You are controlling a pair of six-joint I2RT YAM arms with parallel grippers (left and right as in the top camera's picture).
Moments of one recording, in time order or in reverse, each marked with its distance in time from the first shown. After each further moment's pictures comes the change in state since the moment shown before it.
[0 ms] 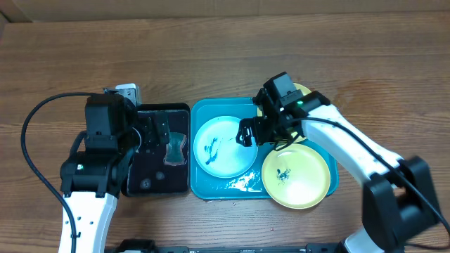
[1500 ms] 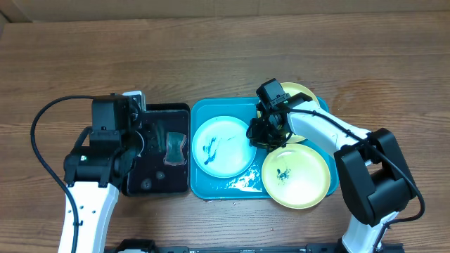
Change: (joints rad) left arm 0.000 0.053 0.000 -0.099 0.023 0.008; right arm 0.000 0.172 0.000 0.067 0.045 0.232
